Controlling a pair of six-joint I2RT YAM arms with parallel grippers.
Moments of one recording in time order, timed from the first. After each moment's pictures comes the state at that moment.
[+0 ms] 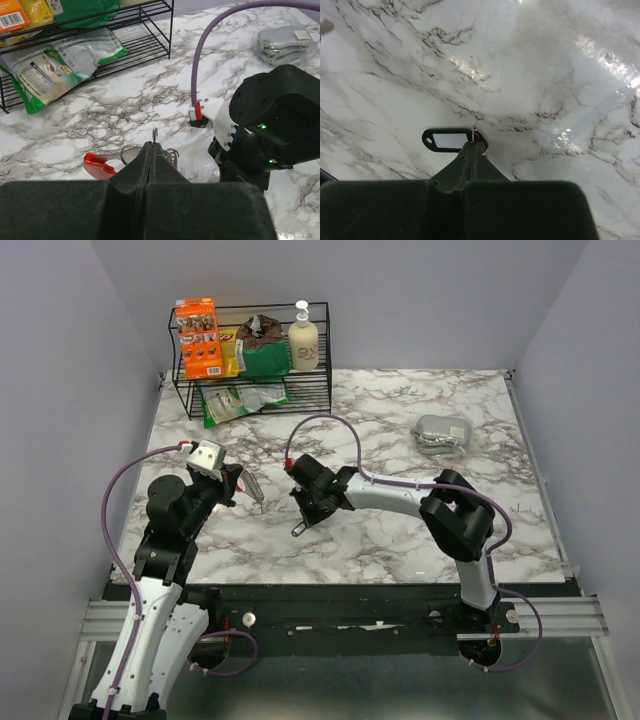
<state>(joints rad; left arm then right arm) -0.17 0.55 0.63 -0.19 0.28 -0.01 0.98 2.03 1.43 -0.45 -0.03 0.38</state>
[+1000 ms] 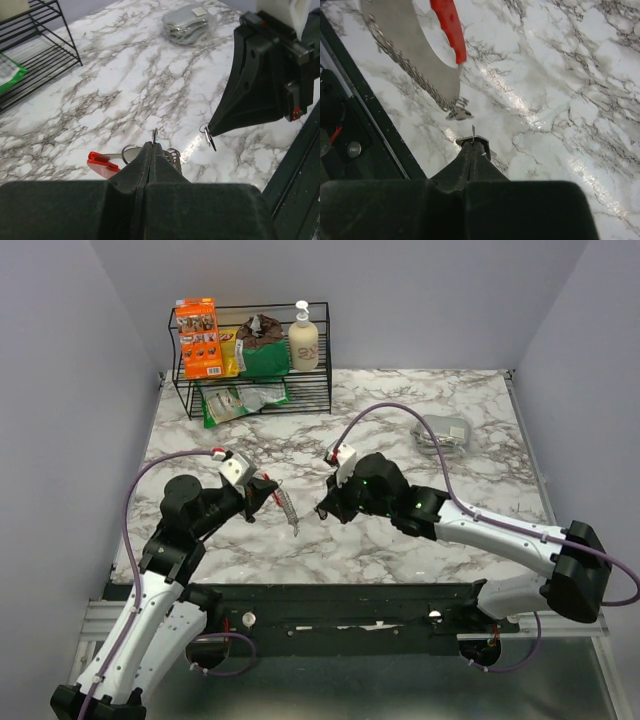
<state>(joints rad) -0.31 0.57 0.61 -0.16 0.50 0.01 0.98 1.36 0.97 -0.13 -0.04 0.21</state>
